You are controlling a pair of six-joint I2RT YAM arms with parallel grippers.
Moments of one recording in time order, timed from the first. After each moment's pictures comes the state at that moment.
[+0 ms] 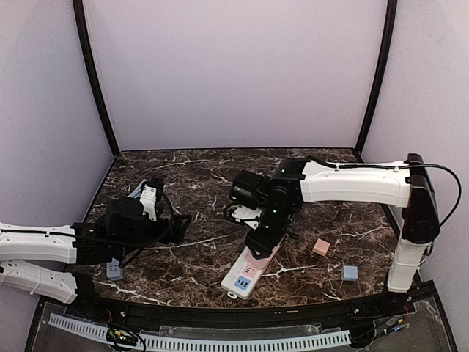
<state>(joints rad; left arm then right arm) -0.98 1.00 0.47 0.09 -0.45 -0.41 1.12 1.85 1.55 -1.13 0.02 0.14</state>
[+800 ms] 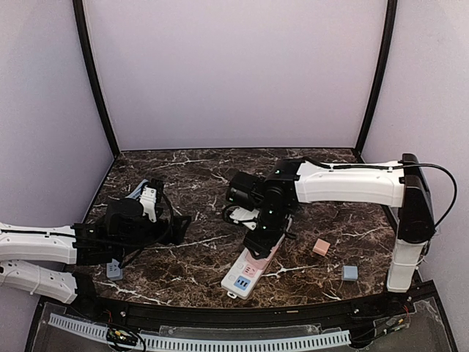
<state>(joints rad) -0.98 1.00 0.46 0.09 -0.45 -0.41 1.12 1.89 1.58 -1.14 0.04 0.13</state>
